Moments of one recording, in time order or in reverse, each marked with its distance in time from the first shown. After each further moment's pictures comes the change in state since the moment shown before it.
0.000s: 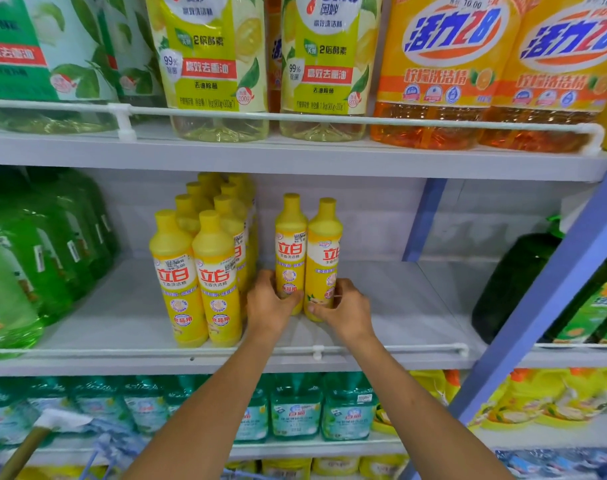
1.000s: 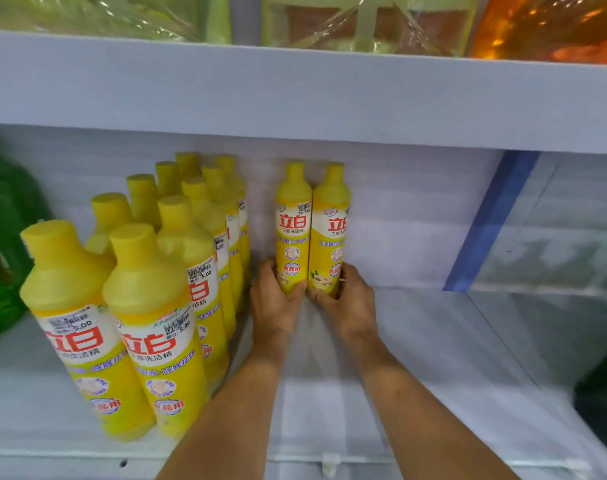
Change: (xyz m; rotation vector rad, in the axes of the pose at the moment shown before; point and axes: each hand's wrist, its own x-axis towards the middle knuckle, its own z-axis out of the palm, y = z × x) left_hand 0.120 -0.039 0.078 -0.144 0.183 0.092; right_hand 0.142 0.043 0.063 0.156 0.105 -0.110
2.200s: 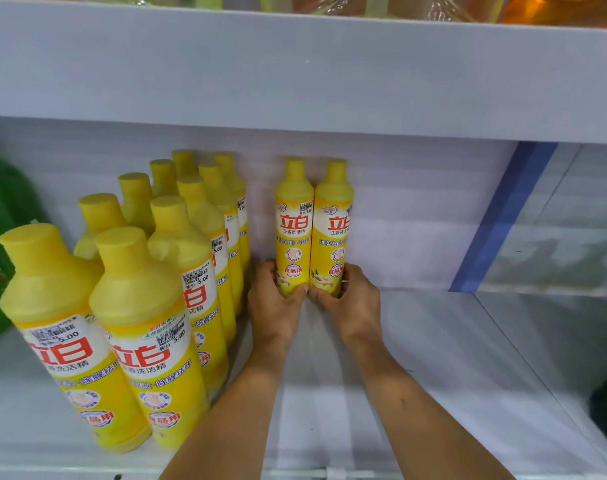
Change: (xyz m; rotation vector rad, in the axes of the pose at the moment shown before) left_hand 0.003 -0.013 0.006 -0.094 0.007 -0.031; right_hand 0.007 -0.005 0.001 -0.082 0.013 0.058
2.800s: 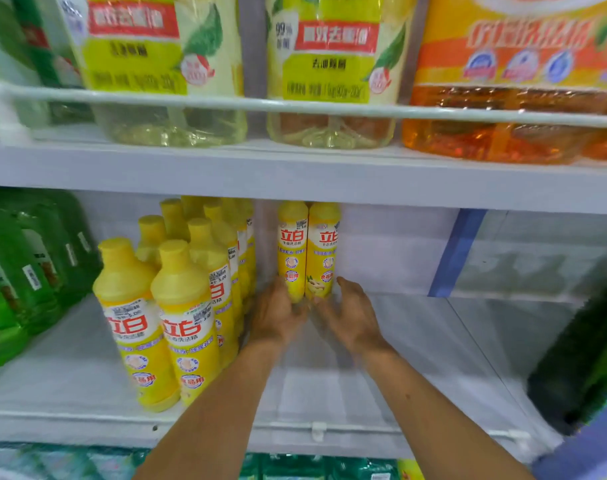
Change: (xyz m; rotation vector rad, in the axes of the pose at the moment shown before) left_hand -0.023 0.041 -0.033 0.515 -0.306 0.052; right_hand -0.042 -0.034 -0.055 -0.223 -0.209 -0.088
